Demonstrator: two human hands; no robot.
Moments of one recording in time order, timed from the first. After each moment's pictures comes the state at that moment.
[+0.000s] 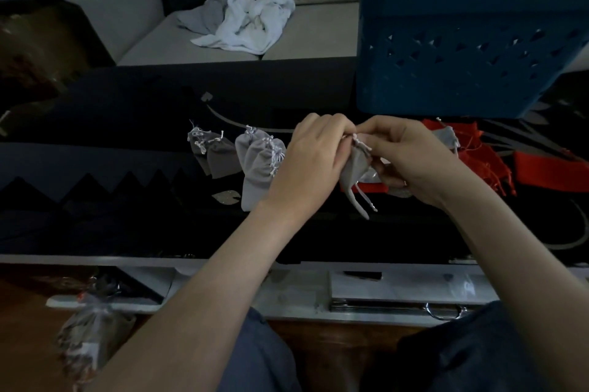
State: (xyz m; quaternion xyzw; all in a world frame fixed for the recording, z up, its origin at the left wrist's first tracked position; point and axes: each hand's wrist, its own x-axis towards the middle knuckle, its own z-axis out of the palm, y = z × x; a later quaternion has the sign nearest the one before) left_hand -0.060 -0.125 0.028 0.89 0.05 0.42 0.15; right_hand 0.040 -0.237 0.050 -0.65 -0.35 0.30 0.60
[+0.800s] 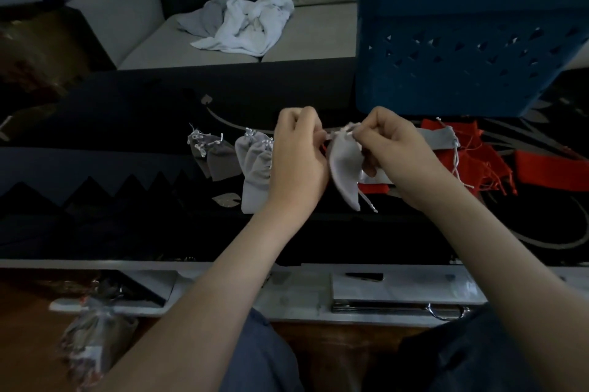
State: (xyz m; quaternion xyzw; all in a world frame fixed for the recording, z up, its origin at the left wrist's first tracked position) left_hand -0.060 -0.126 0.031 0.85 0.19 0.43 0.24; right_hand 0.038 -0.224 0.042 -0.69 -0.33 0.21 0.61
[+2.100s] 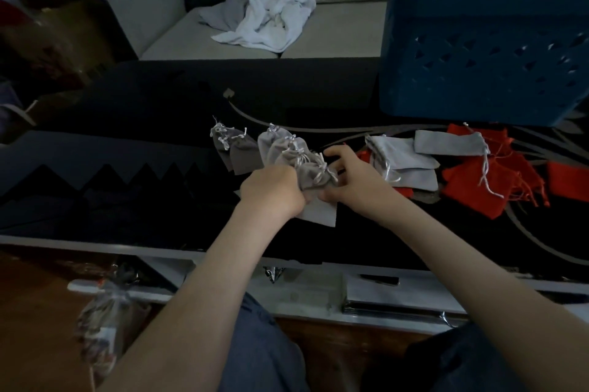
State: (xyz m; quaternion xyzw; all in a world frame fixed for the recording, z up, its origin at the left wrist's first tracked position) left_hand -0.103 -0.083 0.024 0.91 0.41 -0.07 0.10; right_hand 0.014 -0.172 -0.009 -0.75 -0.44 0.25 0.43
